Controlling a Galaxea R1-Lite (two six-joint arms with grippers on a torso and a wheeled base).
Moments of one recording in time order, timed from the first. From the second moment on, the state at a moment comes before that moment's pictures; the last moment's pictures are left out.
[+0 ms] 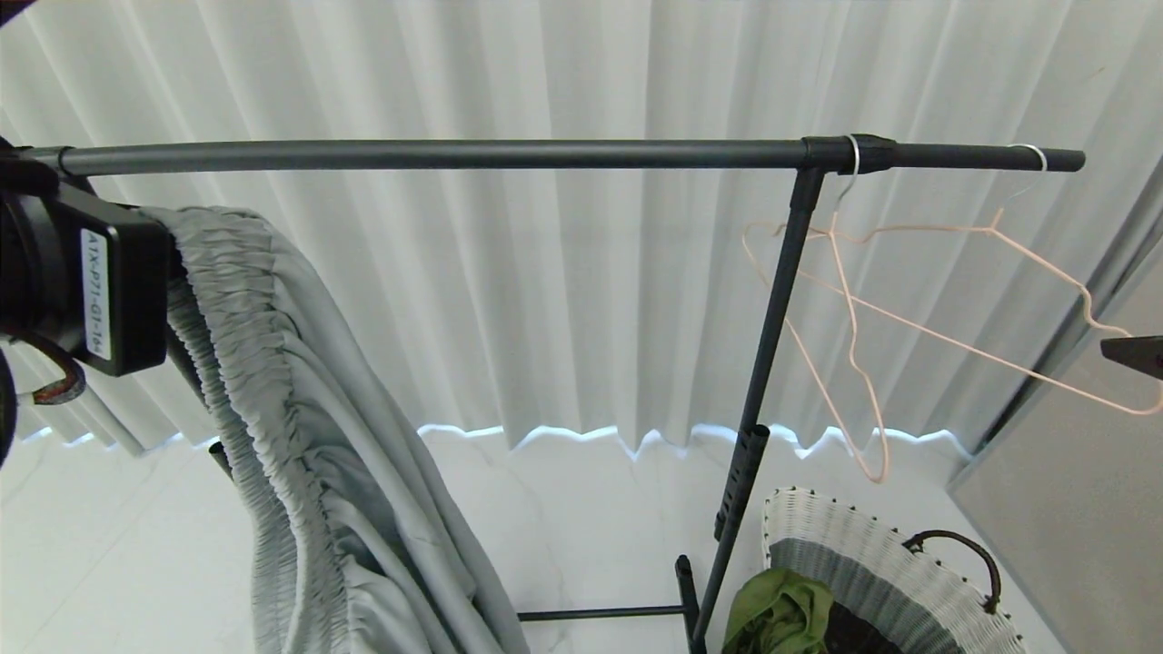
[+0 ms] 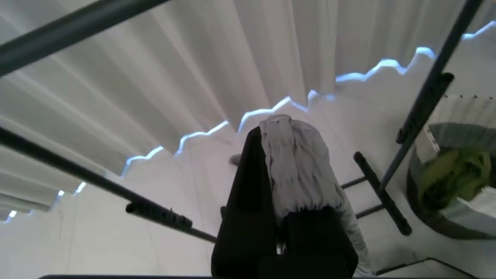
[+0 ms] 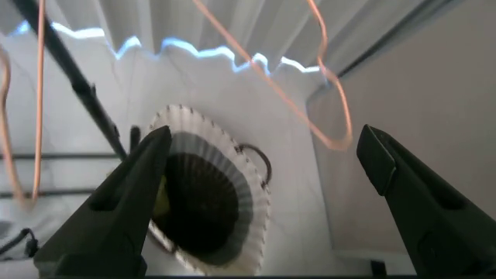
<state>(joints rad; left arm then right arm) -0.70 1.19 -1.31 0.44 0.47 0.18 0.24 1.16 -1.15 0.42 -0.32 -0.09</state>
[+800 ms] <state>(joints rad) -0.70 1.18 -1.27 0.44 0.47 0.18 -0.23 1.44 -1.08 -0.04 0.14 -0.35</state>
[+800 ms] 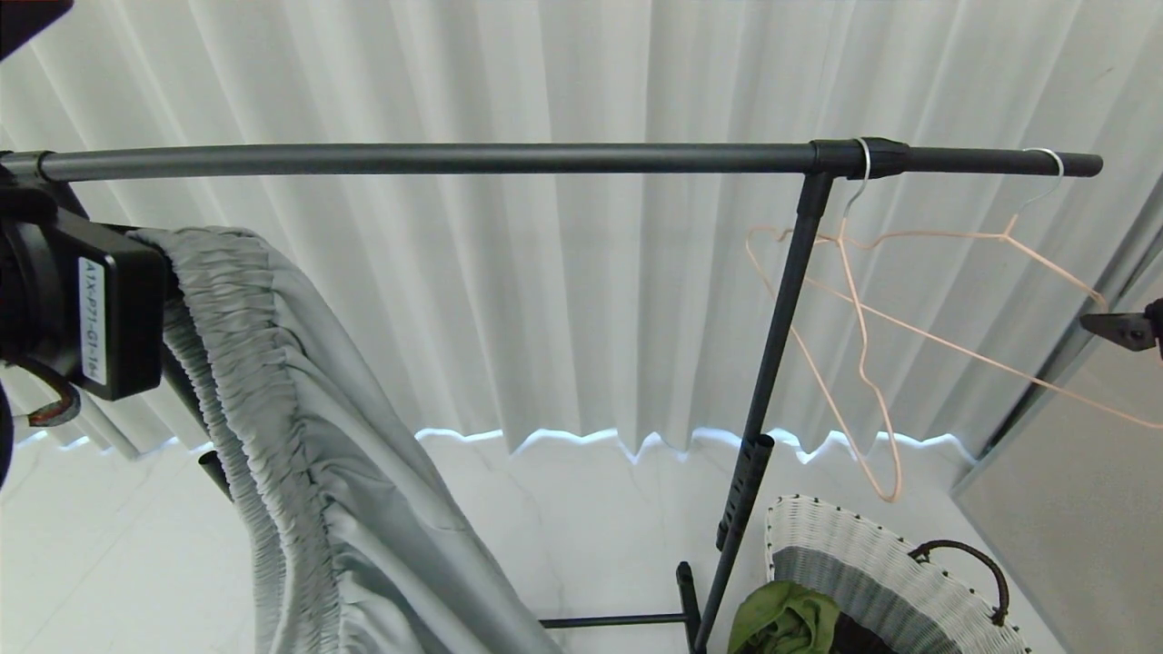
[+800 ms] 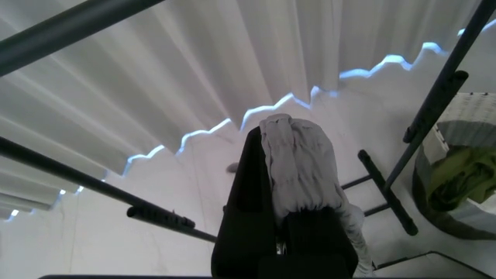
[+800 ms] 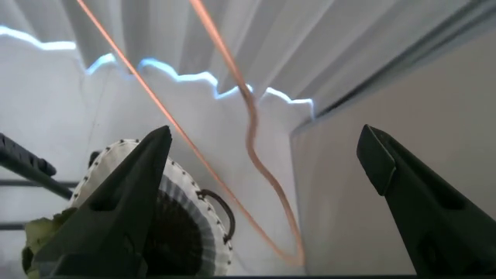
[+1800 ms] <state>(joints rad) -0.70 1.16 -1.25 0.44 0.47 0.18 -0.21 1.64 -1.08 -0.14 0.32 -0.34</state>
